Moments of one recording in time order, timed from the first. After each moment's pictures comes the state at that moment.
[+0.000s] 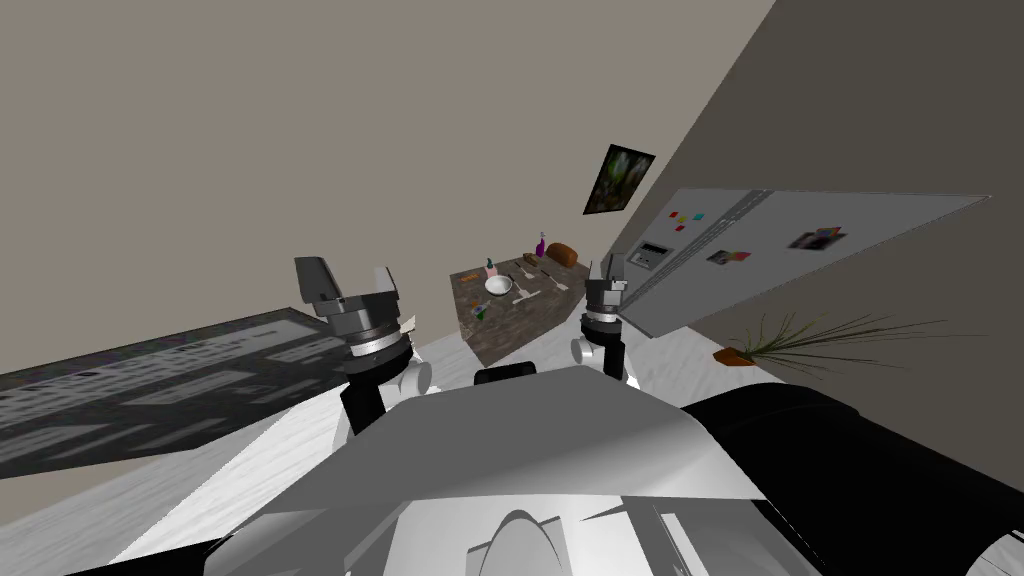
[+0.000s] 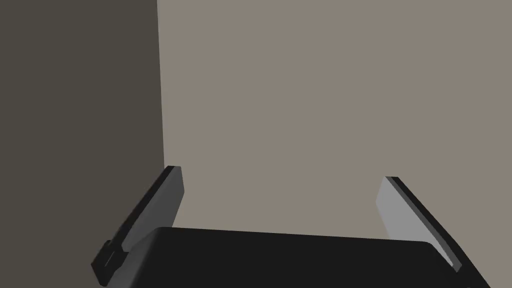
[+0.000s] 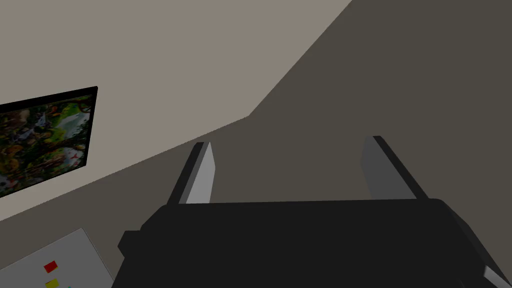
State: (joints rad) left arm 0.49 0.00 -0.03 -2.40 -0.02 -0.54 -0.07; right arm 0.49 -0.03 -0.07 -2.31 -0.03 -0.61 0.17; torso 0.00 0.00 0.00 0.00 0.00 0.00
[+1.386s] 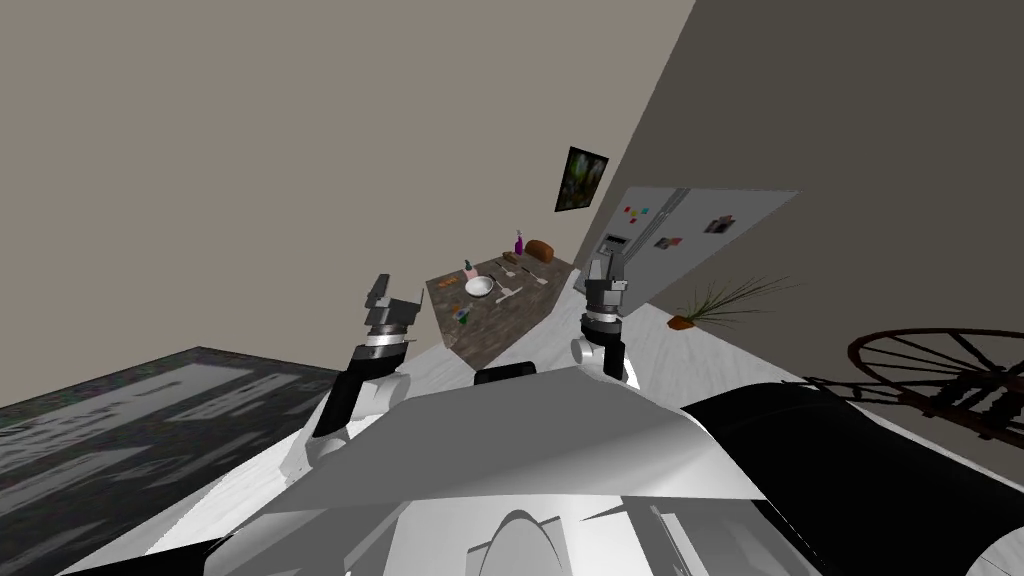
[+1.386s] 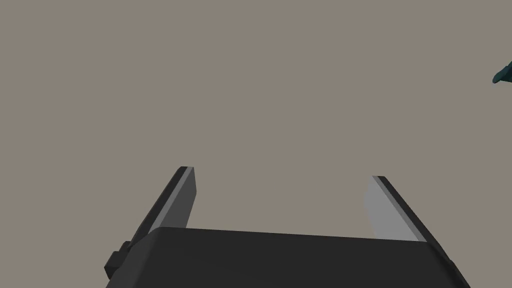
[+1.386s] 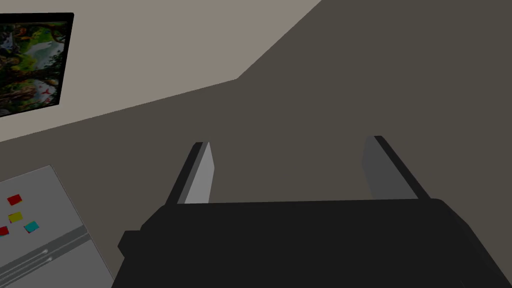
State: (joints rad) left arm 0.50 0.38 0.01 -2.29 0.25 -0.28 0.22; right arm 0.49 -0.03 -0.07 -2.31 -0.03 -0.61 0.17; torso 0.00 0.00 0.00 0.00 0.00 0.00
